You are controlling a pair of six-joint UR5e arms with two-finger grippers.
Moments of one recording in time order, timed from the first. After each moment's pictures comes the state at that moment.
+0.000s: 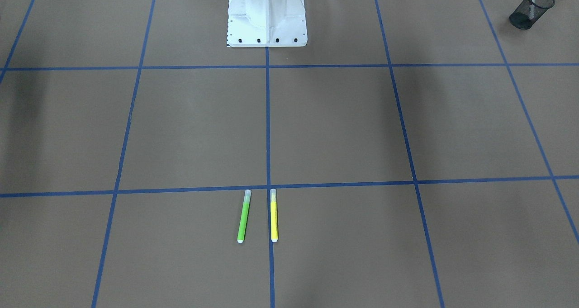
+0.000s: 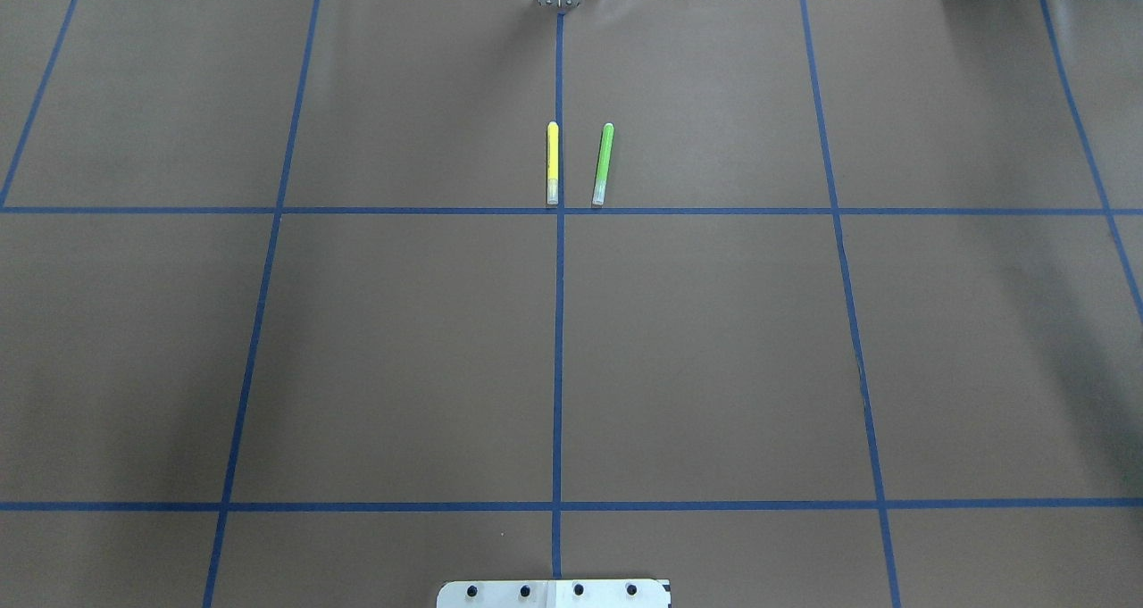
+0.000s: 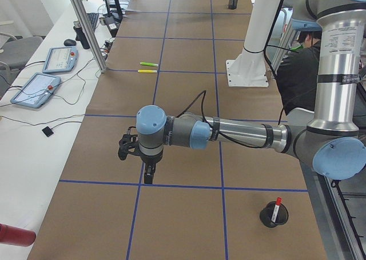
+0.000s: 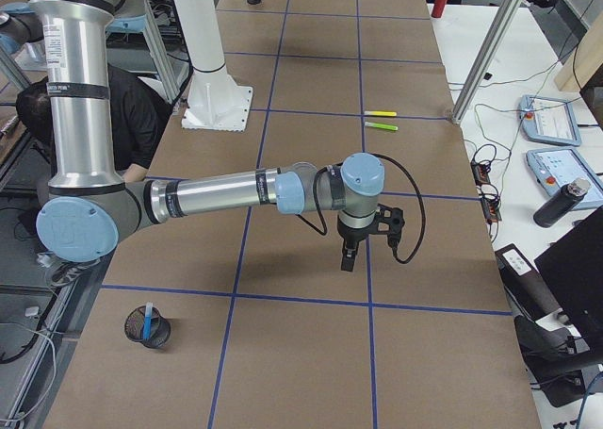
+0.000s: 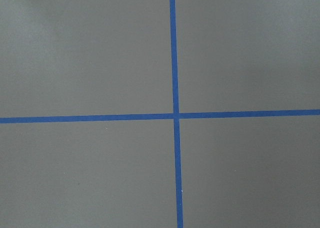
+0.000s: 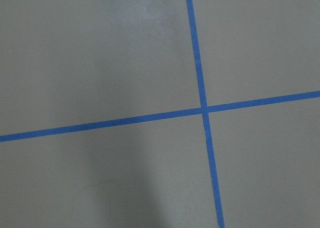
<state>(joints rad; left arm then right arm) -1.61 -1.56 -1.70 -1.59 -2.31 -0.04 1.50 -1.56 1.73 -1.61 2.33 0.32</state>
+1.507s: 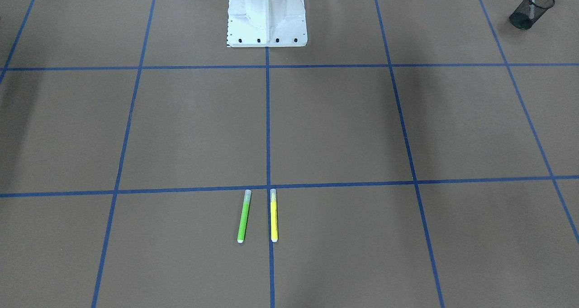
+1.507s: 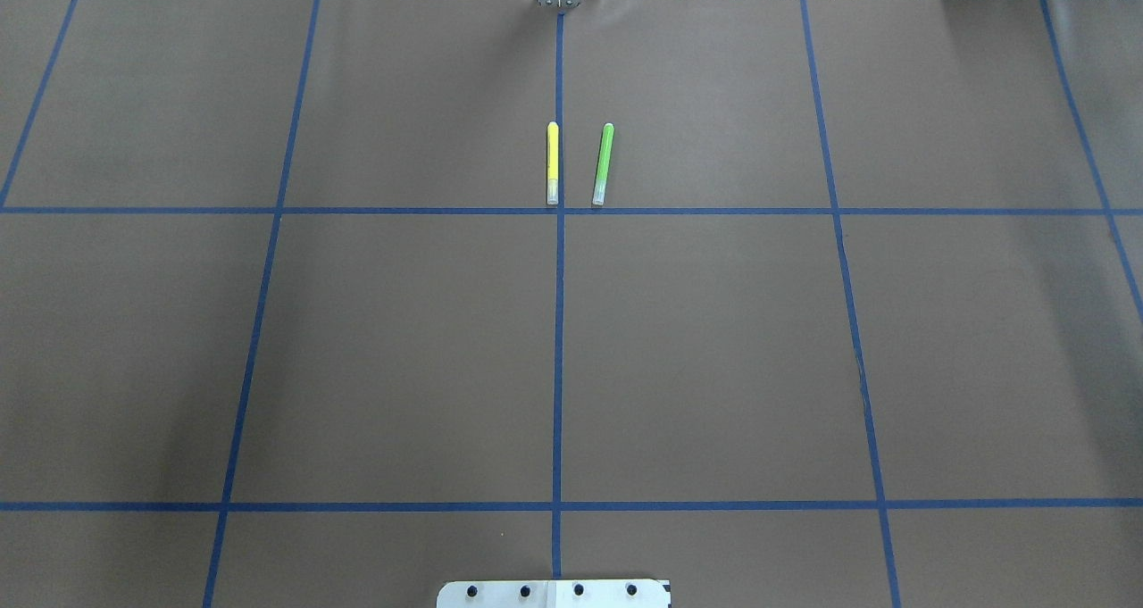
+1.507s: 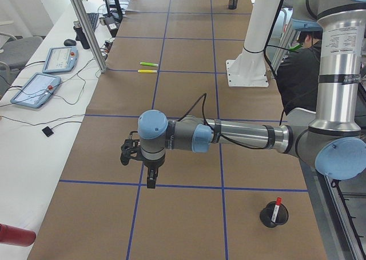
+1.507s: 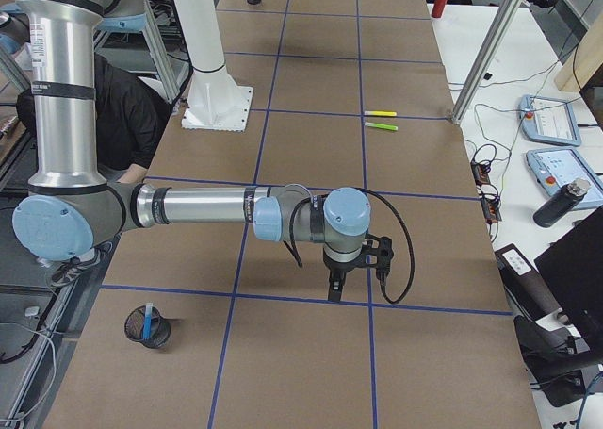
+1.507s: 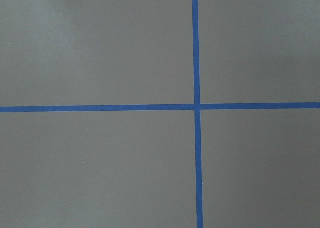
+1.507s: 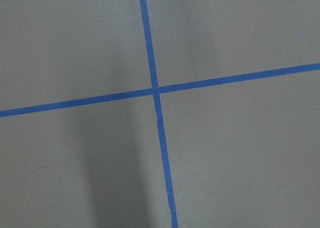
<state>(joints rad) -1.61 -1.54 -1.69 -1.59 -2.31 -0.04 1.60 -1.61 1.67 -1.61 2.37 0.14</state>
